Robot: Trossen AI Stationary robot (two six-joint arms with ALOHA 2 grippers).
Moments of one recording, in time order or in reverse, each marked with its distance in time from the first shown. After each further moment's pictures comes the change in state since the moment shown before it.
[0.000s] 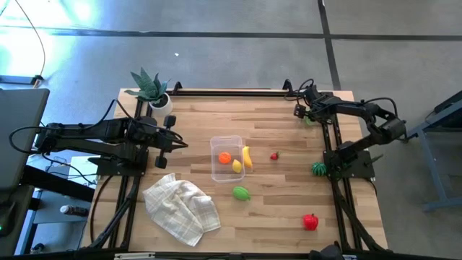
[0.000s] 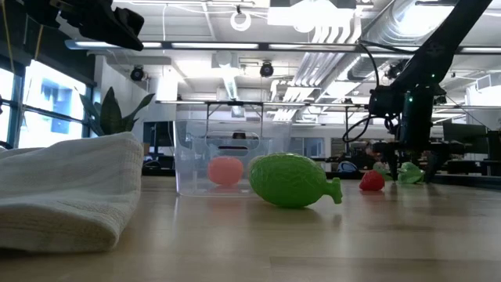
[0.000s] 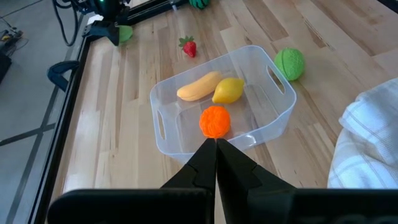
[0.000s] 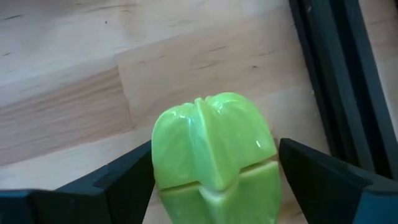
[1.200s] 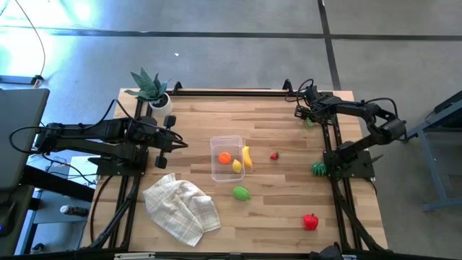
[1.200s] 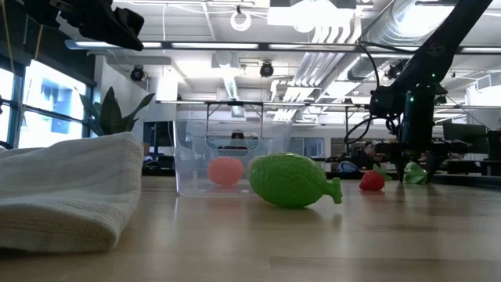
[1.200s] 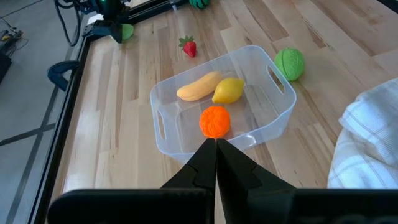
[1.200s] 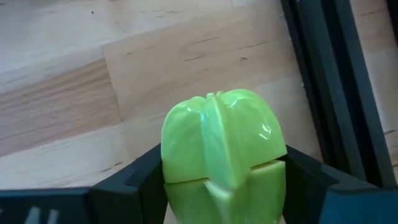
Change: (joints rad) left arm 0.000 0.000 0.000 0.000 0.000 0.000; right arm 0.005 -0.002 0.001 -0.034 -0.006 0.004
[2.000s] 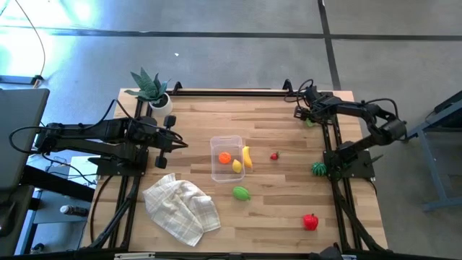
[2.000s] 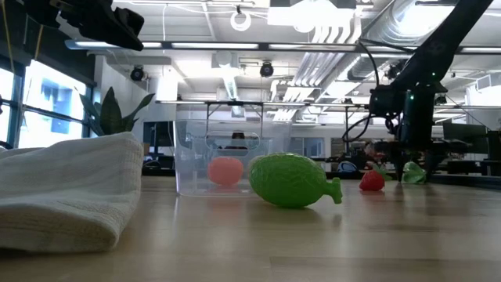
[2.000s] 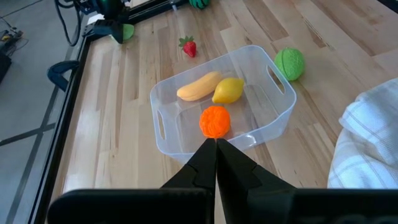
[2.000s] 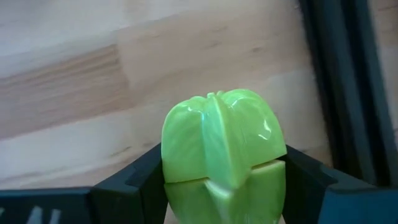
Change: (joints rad) left arm 0.000 0.000 0.000 0.000 0.000 0.000; right arm 0.011 -0.013 0.000 -0.009 -0.020 -0.030
